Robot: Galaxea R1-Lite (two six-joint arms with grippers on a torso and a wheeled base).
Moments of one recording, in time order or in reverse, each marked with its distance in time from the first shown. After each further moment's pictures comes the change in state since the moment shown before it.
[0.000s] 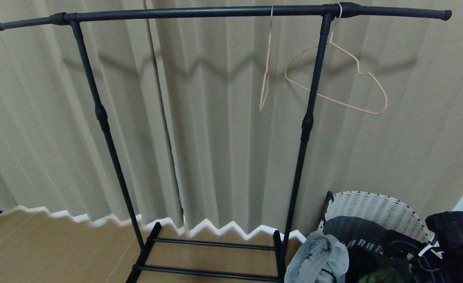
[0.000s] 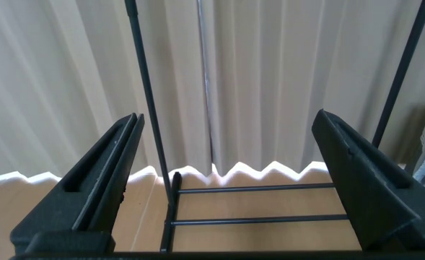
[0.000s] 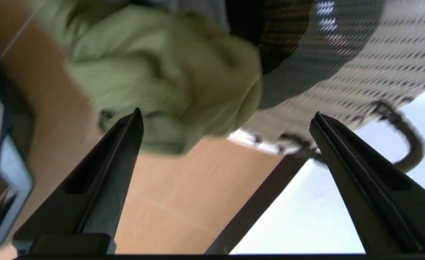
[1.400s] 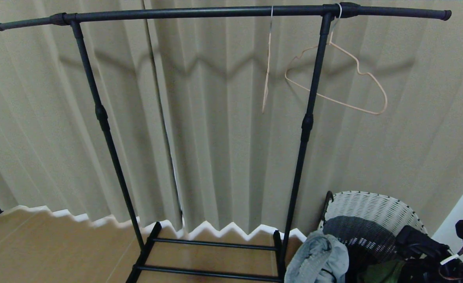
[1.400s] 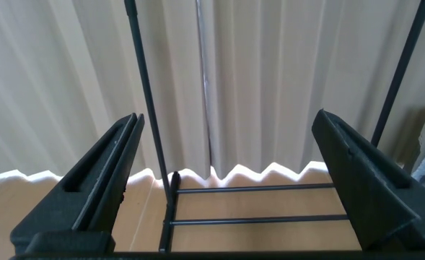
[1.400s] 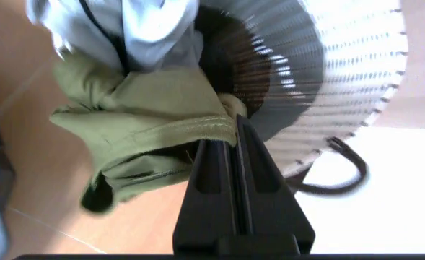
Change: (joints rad) left arm 0.000 0.000 0.000 0.000 -0.001 -0.004; right arm -0.004 -0.186 0.161 -0.228 0.113 0.001
